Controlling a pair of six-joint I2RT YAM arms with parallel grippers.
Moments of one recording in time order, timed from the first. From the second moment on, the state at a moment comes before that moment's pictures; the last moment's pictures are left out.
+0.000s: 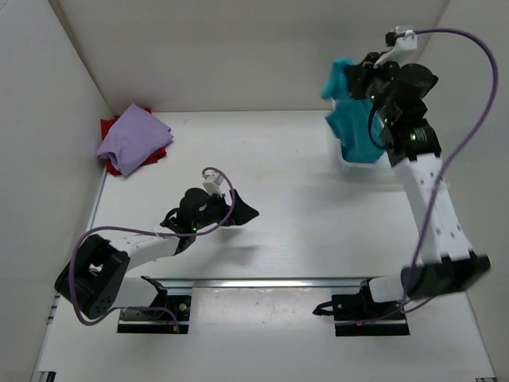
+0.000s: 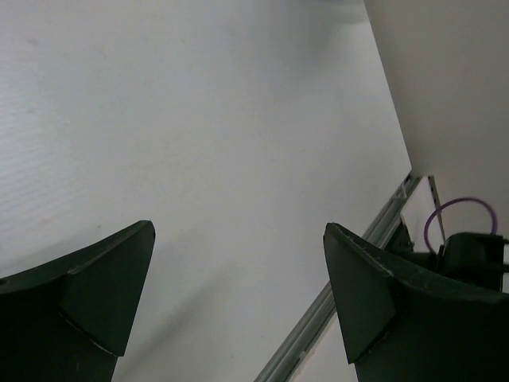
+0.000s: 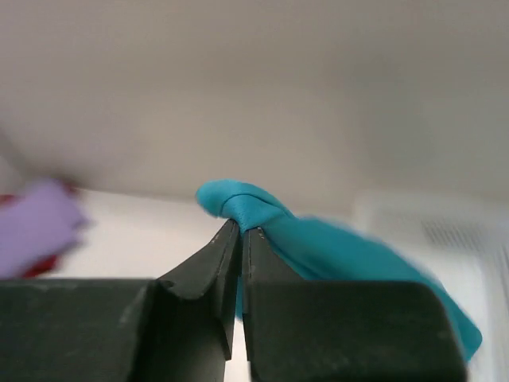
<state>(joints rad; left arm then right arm) -0.62 1.34 0.46 0.51 0.31 -0.71 0.07 1.50 1.69 -0.25 -0.11 0.18</state>
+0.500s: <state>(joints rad) -0.09 0.86 0.23 0.41 0.35 -0.80 0.34 1.24 1.61 0.17 -0.57 0.31</state>
